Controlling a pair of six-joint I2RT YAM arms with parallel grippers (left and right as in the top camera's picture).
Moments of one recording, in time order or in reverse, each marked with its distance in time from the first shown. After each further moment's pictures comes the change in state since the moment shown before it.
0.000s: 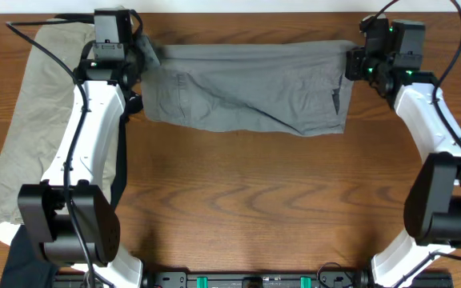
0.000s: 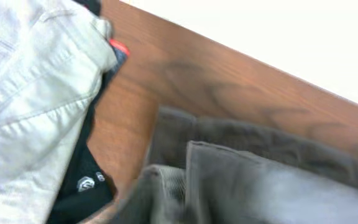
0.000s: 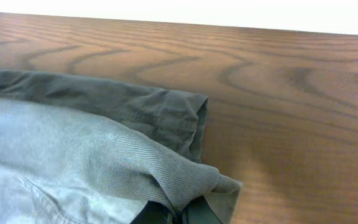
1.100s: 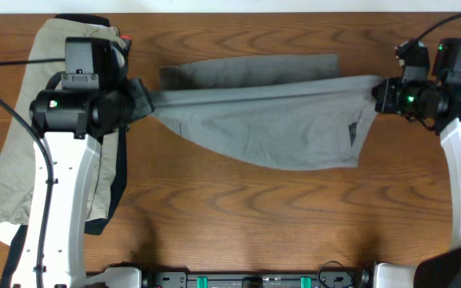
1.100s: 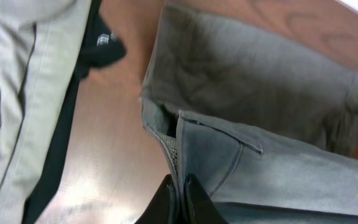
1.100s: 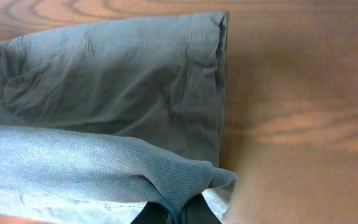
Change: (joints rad) left arm -0.007 -0.344 0.003 -0.598 0.148 -0.005; right arm -0.111 -0.373 -0.002 -0.630 -0.096 0.005
